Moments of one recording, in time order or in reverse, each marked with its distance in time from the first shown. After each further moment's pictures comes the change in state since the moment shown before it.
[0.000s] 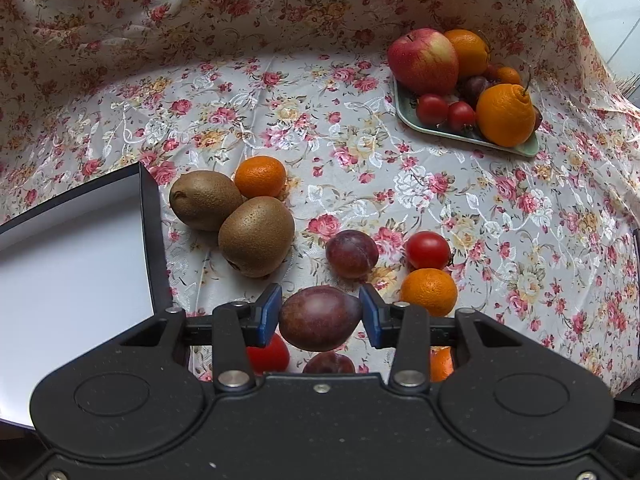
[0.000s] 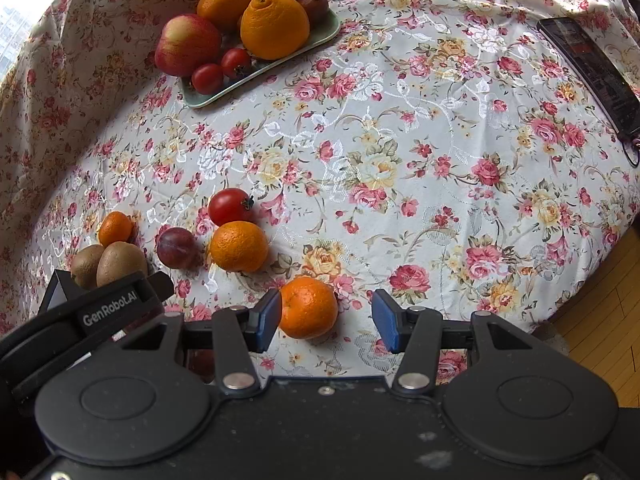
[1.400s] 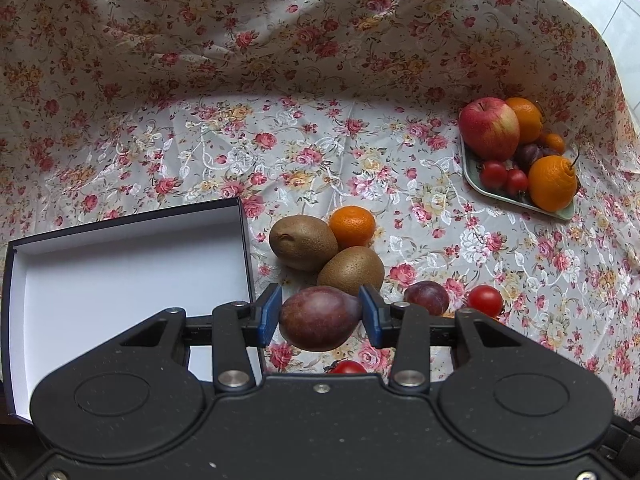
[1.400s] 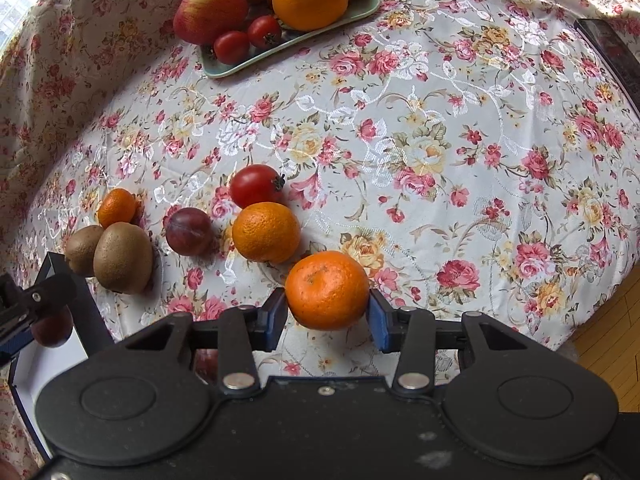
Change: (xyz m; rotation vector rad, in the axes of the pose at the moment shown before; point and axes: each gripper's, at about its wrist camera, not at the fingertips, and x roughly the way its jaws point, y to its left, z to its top) left arm -0.030 0.061 0.019 -0.113 -0.077 0.057; right arm 0.028 0.024 -0.006 -0.043 -0.004 0.010
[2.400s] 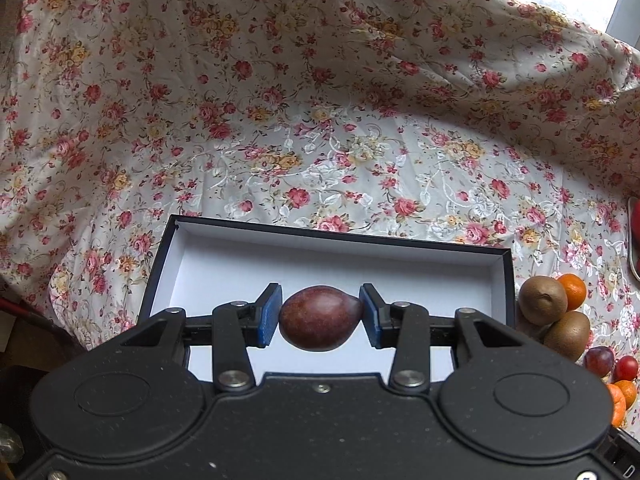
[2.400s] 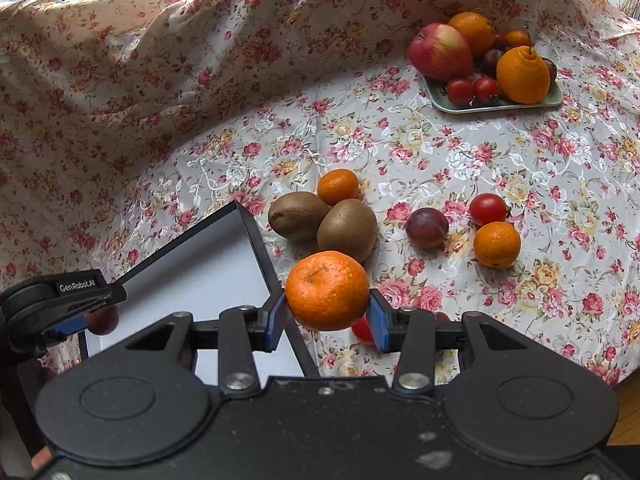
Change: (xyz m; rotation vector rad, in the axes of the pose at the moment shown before) left arm -0.010 0.169 0.005 -0.240 -0.024 0.250; right arm -0.055 0.136 -0.062 -0.300 -0.092 0.184
